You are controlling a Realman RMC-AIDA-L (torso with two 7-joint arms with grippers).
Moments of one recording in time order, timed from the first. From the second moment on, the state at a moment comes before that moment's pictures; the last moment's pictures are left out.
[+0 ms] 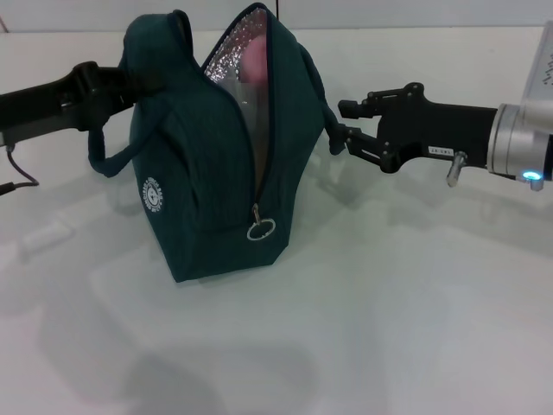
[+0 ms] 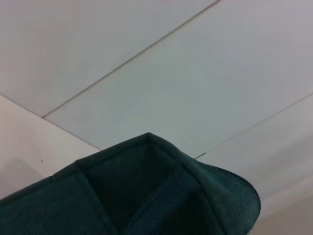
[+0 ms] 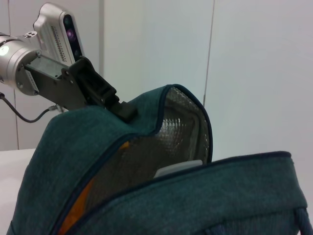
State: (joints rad) left arm -0.49 -2.03 0.61 0.77 1.84 1.58 -2.31; right arm 0.58 2.02 -1.46 -0.70 -1.30 -1.04 1.16
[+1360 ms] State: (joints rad) left arm -0.51 -2.03 0.61 0.75 1.84 1.58 -2.29; right arm 0.59 2.02 -1.45 -0.71 -1.29 -1.02 1.12
